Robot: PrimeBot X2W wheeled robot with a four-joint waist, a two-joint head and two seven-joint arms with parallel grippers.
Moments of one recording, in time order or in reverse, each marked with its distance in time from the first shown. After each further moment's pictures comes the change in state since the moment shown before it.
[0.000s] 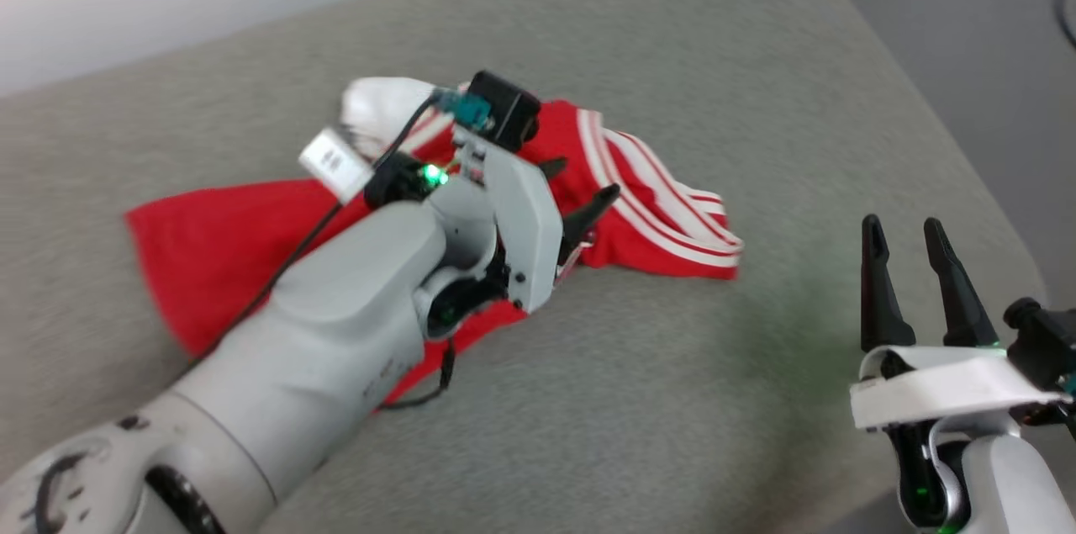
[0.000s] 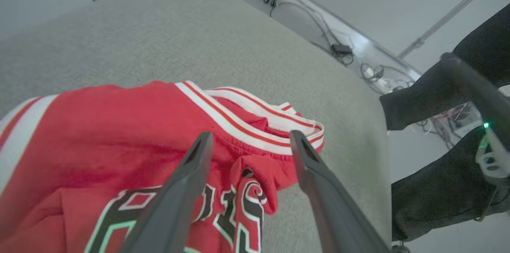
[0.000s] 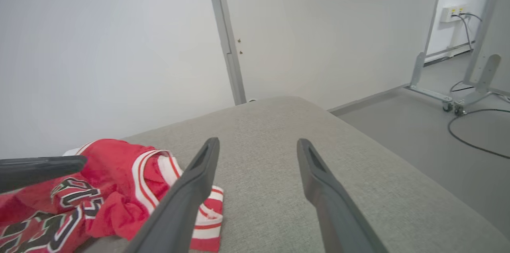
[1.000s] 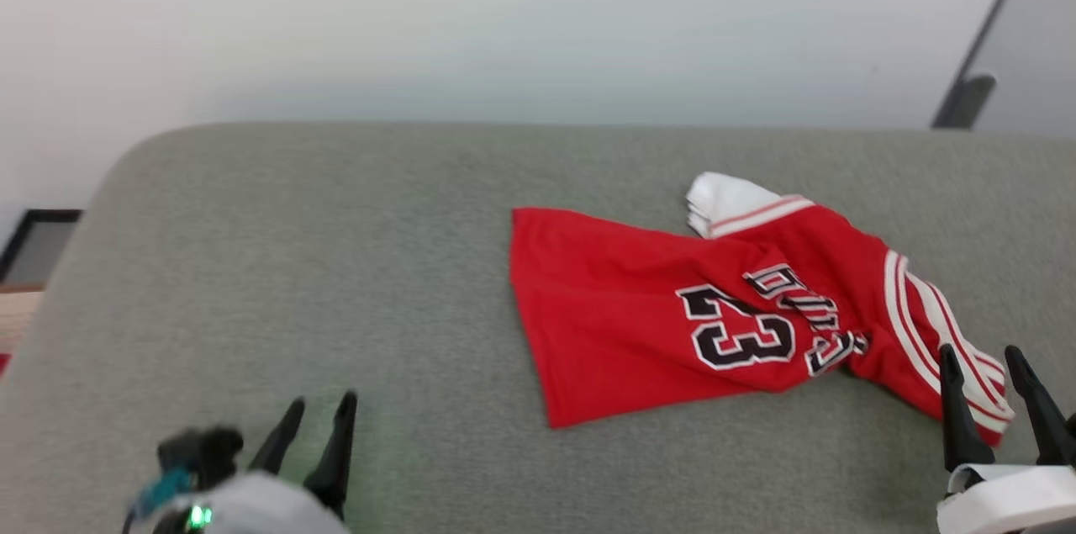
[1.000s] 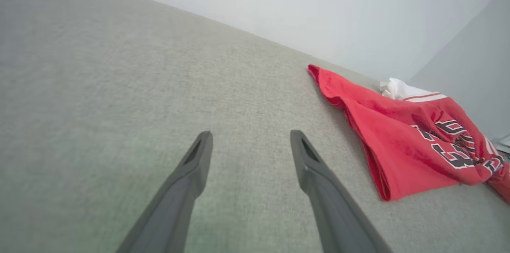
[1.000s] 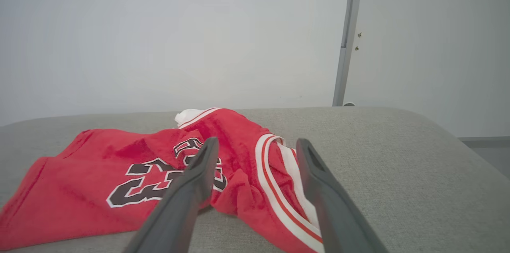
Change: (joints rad) left arm 0.881 0.121 0.775 -0.195 0.337 0.041 -0.378; right arm 0.200 -0.146 -0.063 0.037 -0.074 0.000 0.000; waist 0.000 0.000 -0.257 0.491
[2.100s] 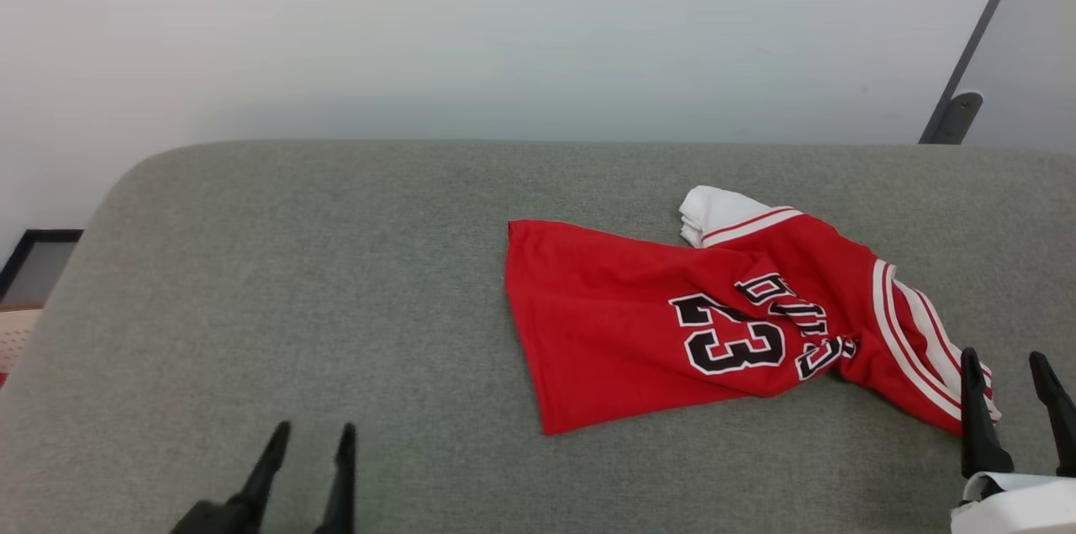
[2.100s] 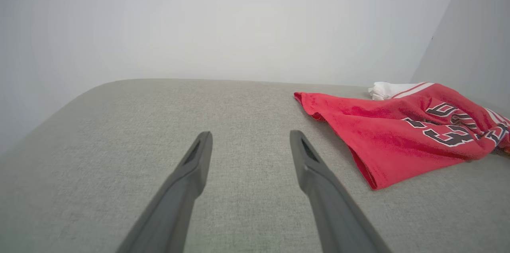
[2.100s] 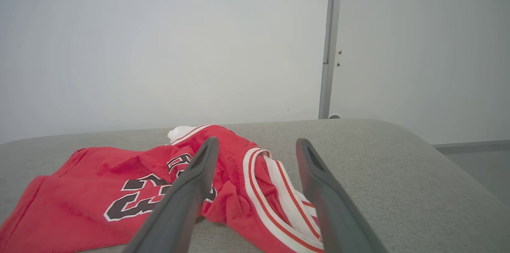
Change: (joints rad) left arm 0.352 -0.244 0.421 -0.404 0.636 -0.038 0.000; right arm 0.054 0.021 -0.054 -0.077 -0.011 0.000 0.000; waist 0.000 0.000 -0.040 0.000
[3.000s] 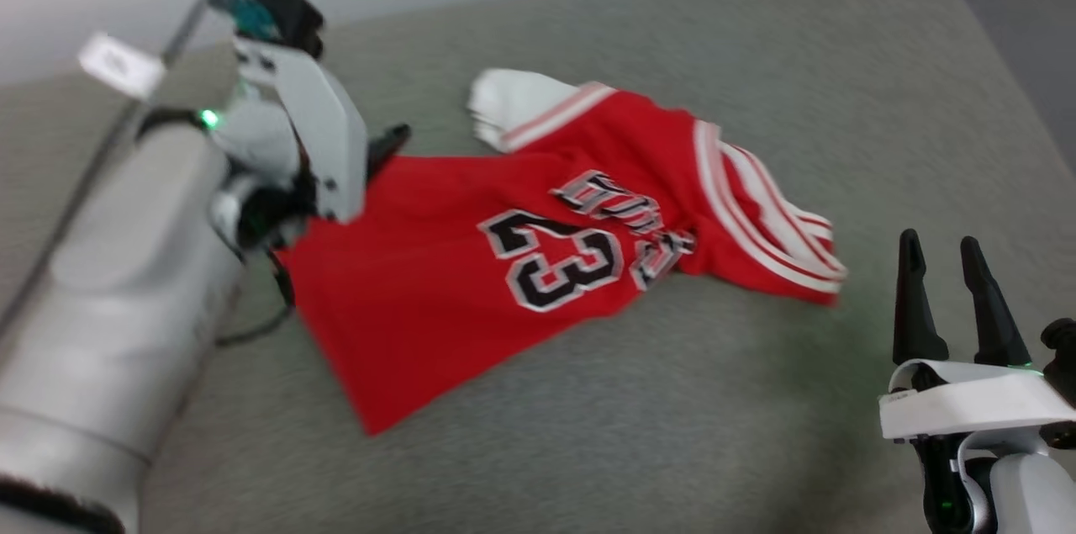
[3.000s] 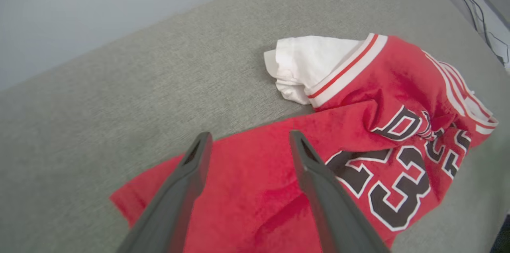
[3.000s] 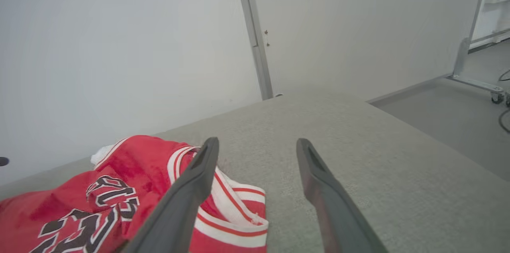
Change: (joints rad) left arm -1.139 0.275 -0.659 0.564 -0.626 -0.003 0.778; right arm -0.208 0.115 0.060 0.014 0.101 0.000 0.000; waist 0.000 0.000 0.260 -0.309
